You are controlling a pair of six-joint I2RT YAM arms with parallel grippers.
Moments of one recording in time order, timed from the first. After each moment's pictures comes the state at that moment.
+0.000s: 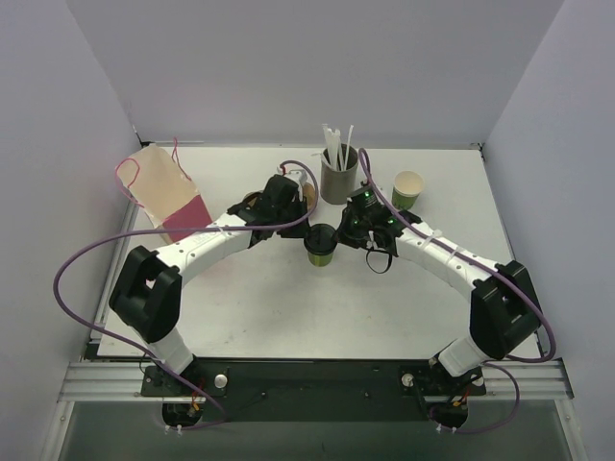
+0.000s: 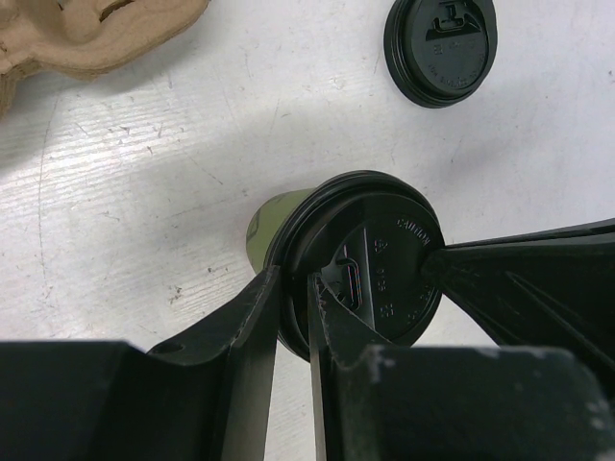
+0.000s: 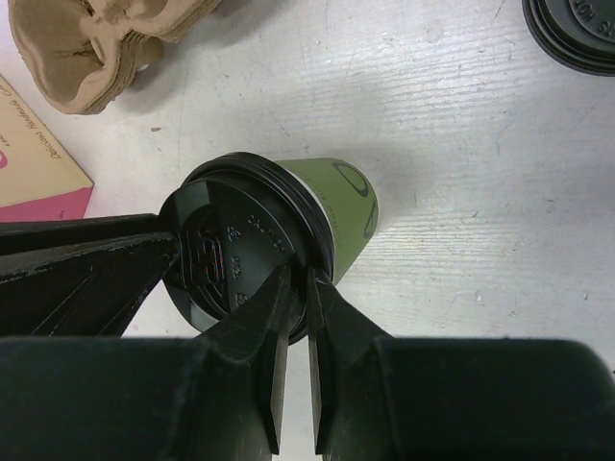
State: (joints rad) left arm -0.67 1.69 1.26 -0.34 0.03 -0.54; right arm 0.60 1.55 1.07 -0.39 0.07 0.86
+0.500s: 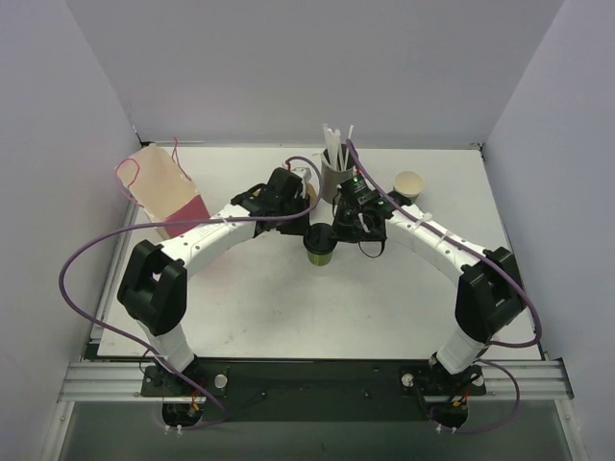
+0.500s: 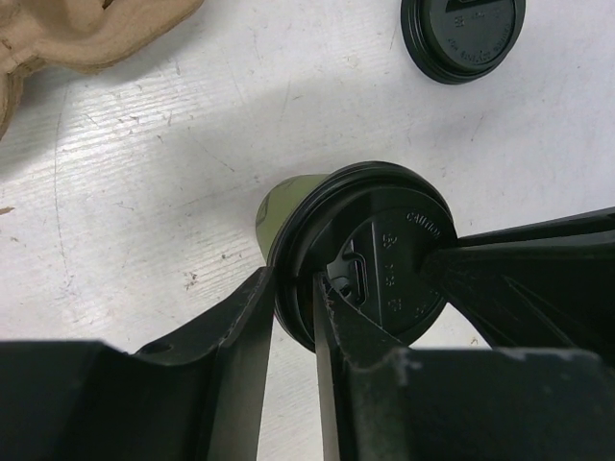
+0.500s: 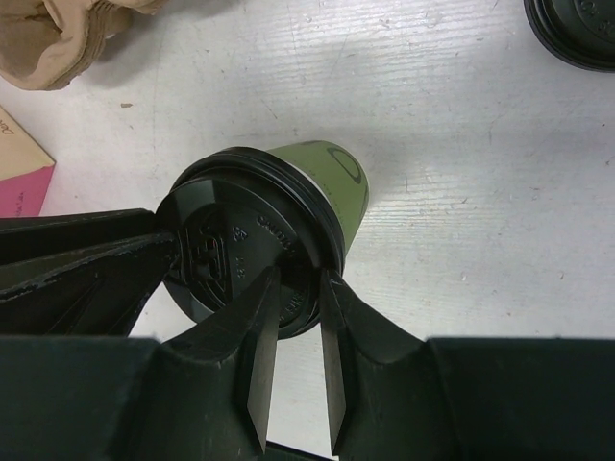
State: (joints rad) left arm -0.65 1.74 1.38 -0.47 0.04 -0.49; right arm 0.61 1.65 1.27 -0.59 0.05 0.81
